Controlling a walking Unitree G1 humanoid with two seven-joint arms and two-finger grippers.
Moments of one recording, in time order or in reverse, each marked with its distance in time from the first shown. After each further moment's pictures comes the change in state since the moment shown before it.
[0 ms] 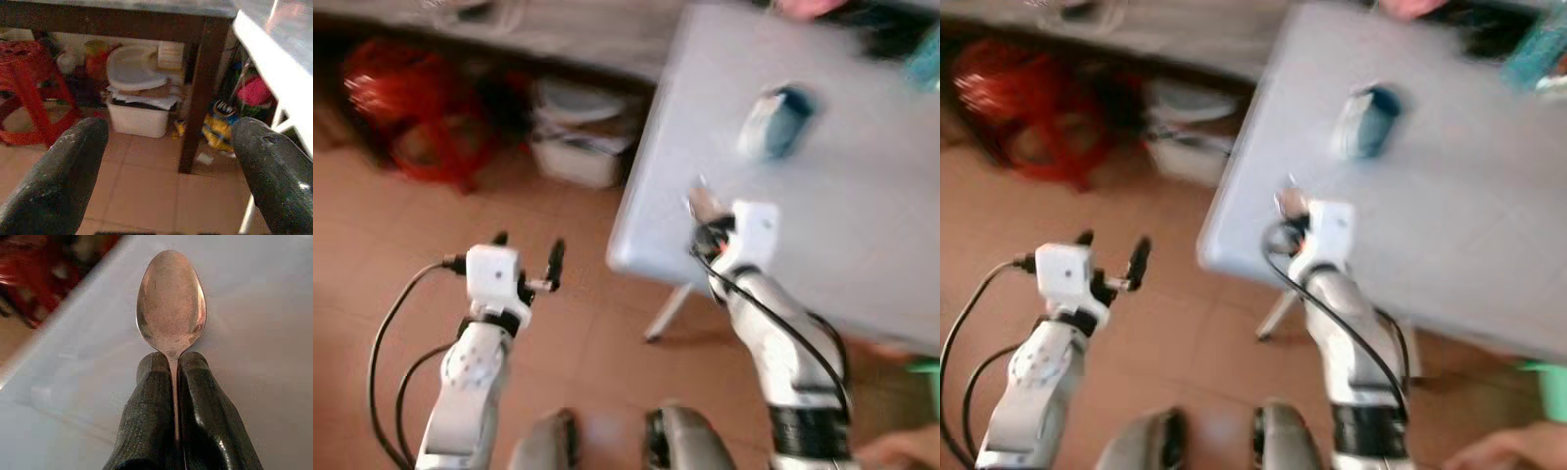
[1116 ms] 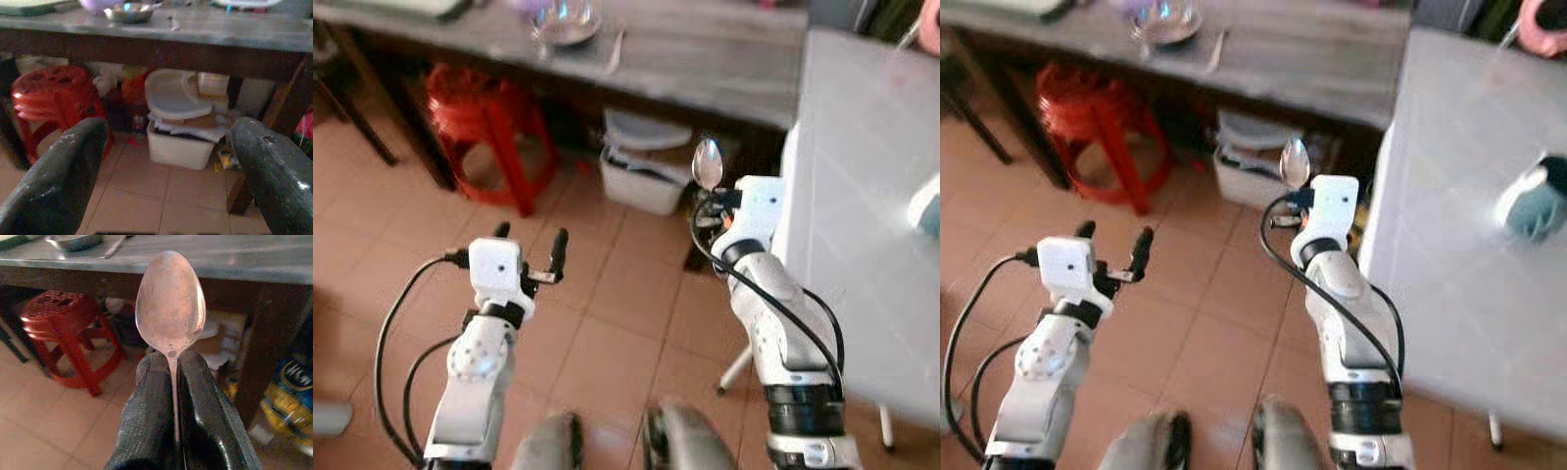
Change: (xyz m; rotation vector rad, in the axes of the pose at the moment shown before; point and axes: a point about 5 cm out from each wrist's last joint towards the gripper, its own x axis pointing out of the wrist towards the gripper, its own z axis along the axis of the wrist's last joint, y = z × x) left arm 0.009 -0.003 0.005 -0.007 -0.054 -0.002; right arm 0.010 -0.007 0.015 -0.037 -0.145 -0.026
